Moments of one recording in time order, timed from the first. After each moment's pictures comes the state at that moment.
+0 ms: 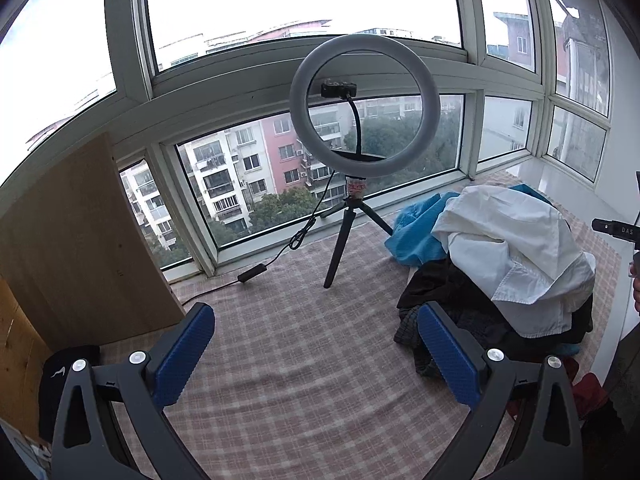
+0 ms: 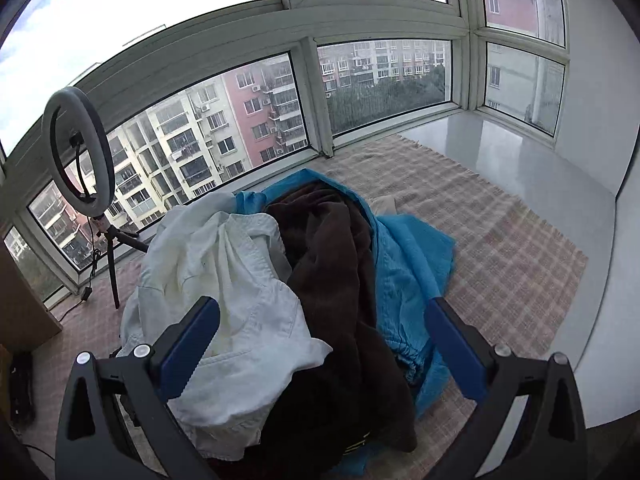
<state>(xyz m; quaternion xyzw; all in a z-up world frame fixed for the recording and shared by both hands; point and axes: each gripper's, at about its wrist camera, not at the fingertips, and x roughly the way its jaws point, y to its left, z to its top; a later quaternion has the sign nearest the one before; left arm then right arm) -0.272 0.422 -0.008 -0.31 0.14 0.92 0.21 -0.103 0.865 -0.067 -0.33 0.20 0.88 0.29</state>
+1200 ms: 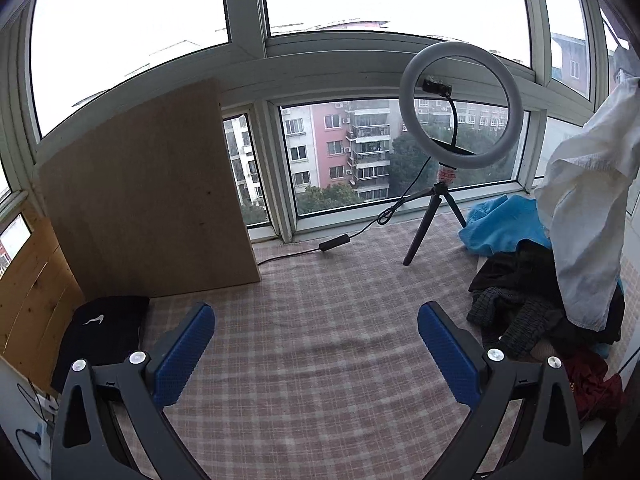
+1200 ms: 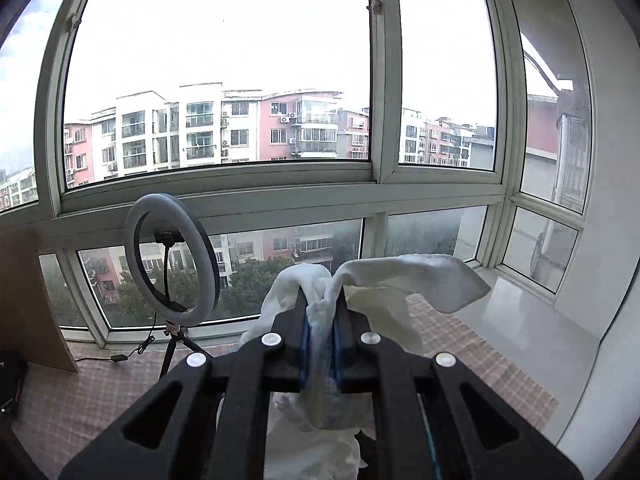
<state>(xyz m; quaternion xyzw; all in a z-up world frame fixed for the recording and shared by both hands) -0.264 0.287 -0.011 -0.31 0.08 0.94 0.12 -0.149 0.727 0.169 -0.14 0.01 0.95 0.27</state>
